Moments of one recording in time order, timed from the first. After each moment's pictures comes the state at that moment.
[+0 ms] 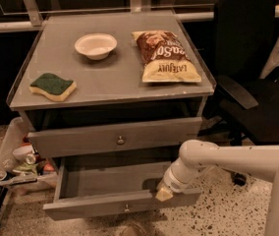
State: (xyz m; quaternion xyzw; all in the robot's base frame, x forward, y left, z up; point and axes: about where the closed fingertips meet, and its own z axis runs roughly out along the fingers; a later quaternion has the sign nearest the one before) arm 0.474 -0.098 0.441 -0.52 0.83 0.20 0.10
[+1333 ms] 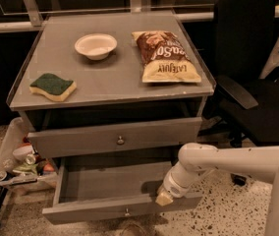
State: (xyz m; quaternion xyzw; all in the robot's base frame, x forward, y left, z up) arm 0.451 -0.101 0.437 -0.51 0.83 0.20 0.07
